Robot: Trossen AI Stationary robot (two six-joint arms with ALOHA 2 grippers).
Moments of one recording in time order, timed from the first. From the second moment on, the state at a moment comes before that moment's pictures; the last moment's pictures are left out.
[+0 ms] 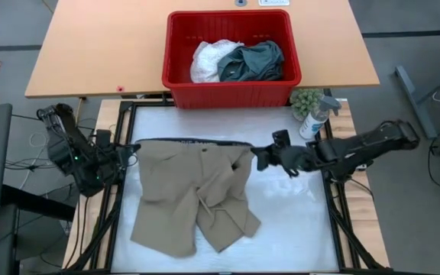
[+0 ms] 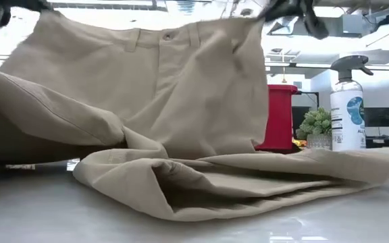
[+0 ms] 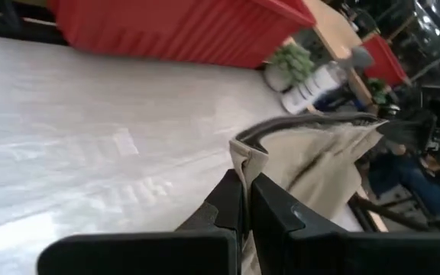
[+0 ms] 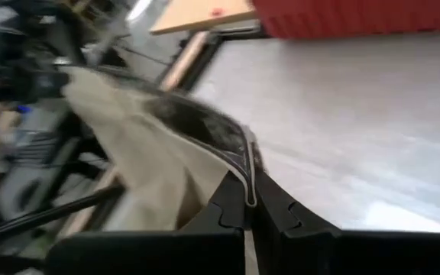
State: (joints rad) left arm -0.90 0.70 0.95 -1.55 -1.13 -2.11; right arm 0.22 1.15 0.97 -0.36 0.63 1.09
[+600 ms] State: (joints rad) left arm -0.61 0.46 0.67 -1.55 -1.28 -1.96; right arm -0.24 1.23 0.92 -0.27 0.32 0.78
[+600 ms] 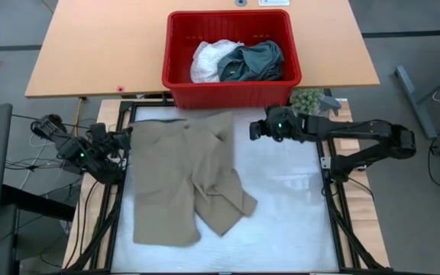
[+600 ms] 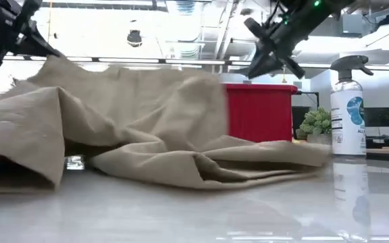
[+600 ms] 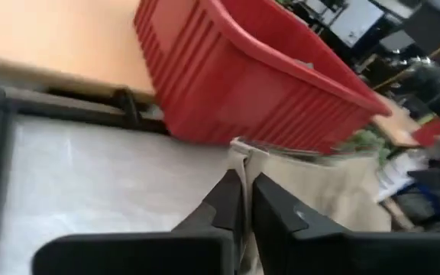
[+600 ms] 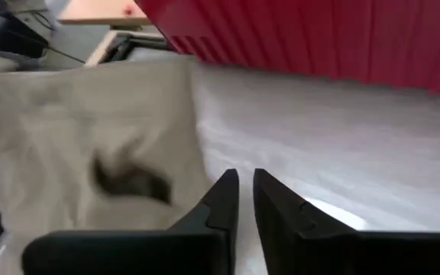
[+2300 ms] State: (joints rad) left arm -0.60 0.68 0.75 -0.38 -0.95 -0.83; right arm 0.42 1.87 1.17 -0.56 0.53 0.55
